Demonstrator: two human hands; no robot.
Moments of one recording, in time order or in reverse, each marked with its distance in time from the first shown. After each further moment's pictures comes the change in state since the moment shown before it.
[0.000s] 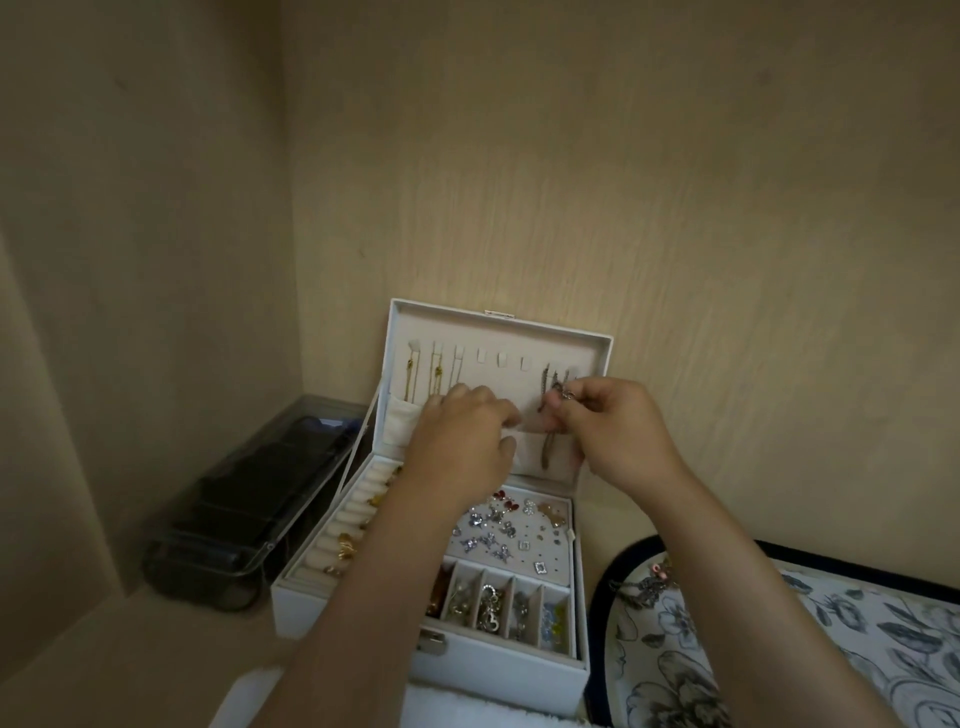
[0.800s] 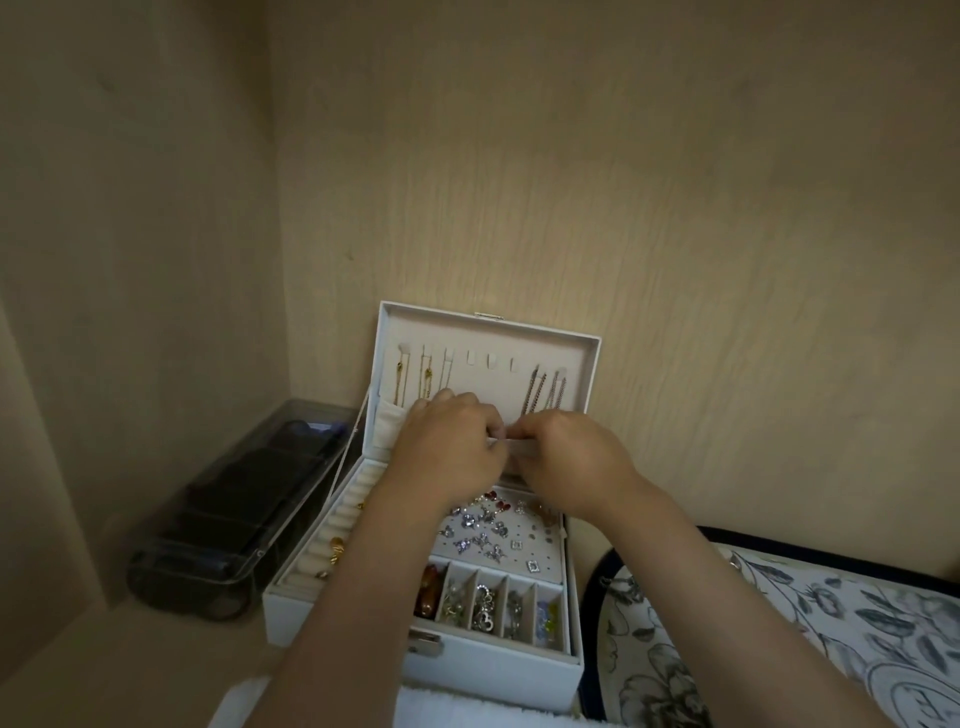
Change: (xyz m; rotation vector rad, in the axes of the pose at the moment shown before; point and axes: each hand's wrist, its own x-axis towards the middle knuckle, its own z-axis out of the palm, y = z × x) left_hand 0.001 -0.004 -0.002 -0.040 -0.020 -0.030; right_hand -0.005 0.010 0.023 -0.742 -0.220 -0.215
